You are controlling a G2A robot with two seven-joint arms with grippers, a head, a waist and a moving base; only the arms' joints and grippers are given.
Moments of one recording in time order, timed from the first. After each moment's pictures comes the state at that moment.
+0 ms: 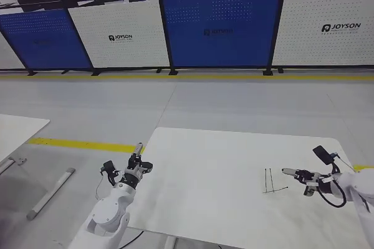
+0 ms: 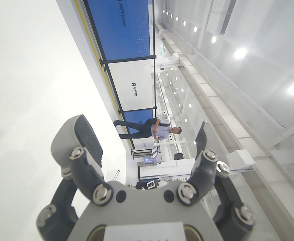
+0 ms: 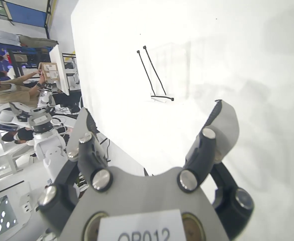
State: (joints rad) left arm 1.73 -1.15 -1.60 -1.80 -0.42 0.00 0.00; right arm -1.01 -1.05 1.31 -1.34 -0.32 0.28 1.23
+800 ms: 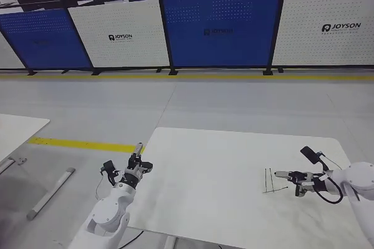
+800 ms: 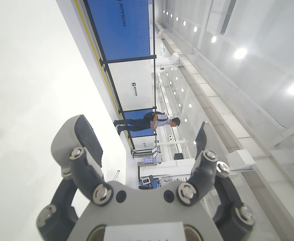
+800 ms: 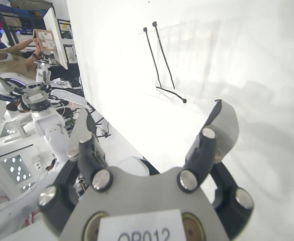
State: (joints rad) left arm 1.73 -1.15 -1.60 -1.80 -0.42 0.00 0.00; right arm -0.87 -1.07 1.21 -1.09 -0.20 0.11 1.32
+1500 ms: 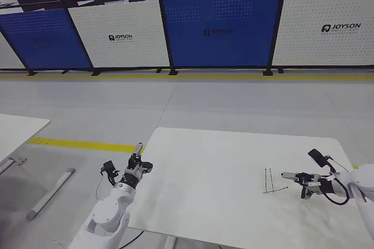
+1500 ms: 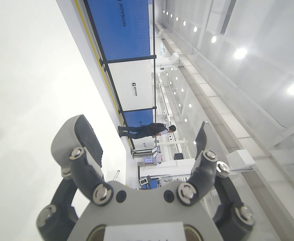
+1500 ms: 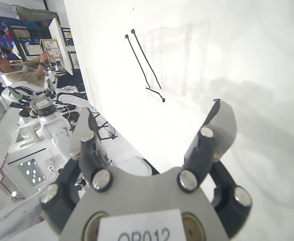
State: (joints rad) left arm 1.73 -1.15 -1.60 -1.80 -0.42 0.00 0.00; right arm -0.88 -1.05 1.24 -1.06 -0.21 0.14 1.33
